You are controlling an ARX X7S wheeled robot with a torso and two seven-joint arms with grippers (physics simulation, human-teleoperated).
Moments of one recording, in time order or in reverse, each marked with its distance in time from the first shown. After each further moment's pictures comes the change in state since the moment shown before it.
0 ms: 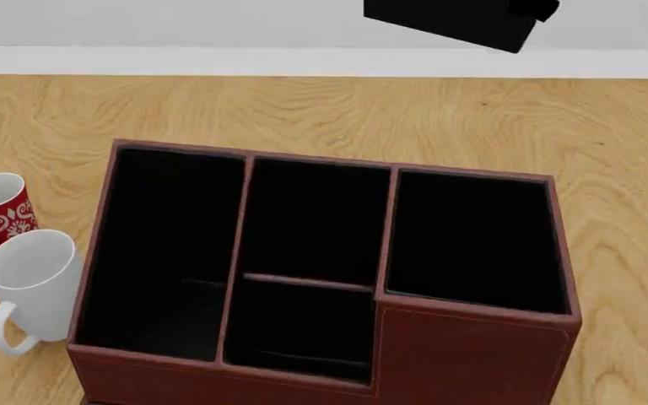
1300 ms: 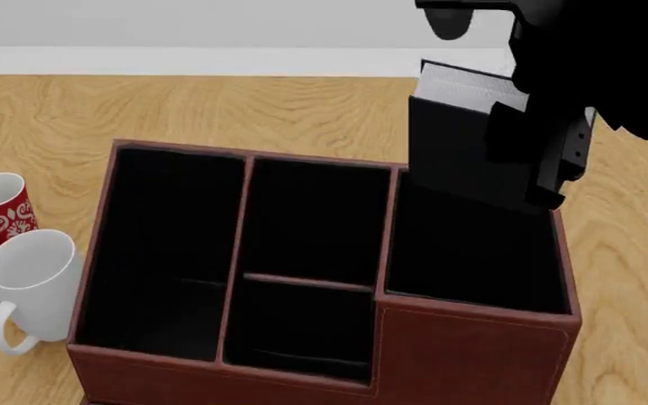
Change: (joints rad) left arm 0.000 0.000 0.000 0.000 0.000 0.000 0.000; right arm -0.280 0.270 -0.048 -0.537 0.033 0.290 0.090
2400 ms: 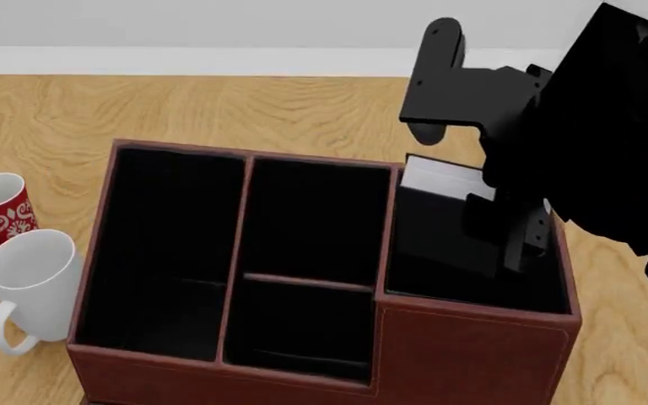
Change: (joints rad) left arm 0.000 0.000 0.000 0.000 0.000 0.000 0.000; right arm -0.204 -0.029 0.000 0.090 0.025 -0.122 0.139
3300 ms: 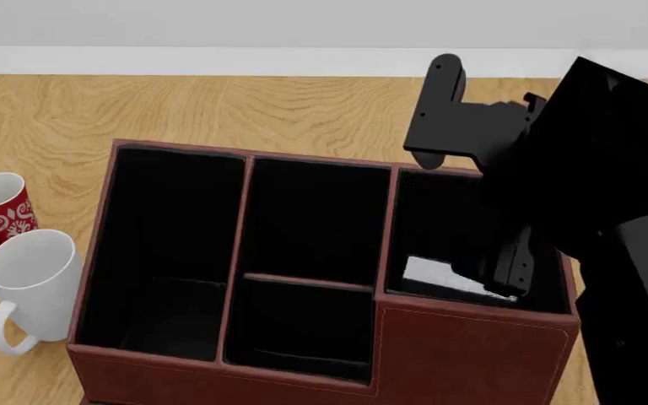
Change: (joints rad) left arm 0.000 0.000 0.000 0.000 0.000 0.000 0.000; right arm -0.077 -0.197 0.018 0.532 -0.038 -0.336 0.102
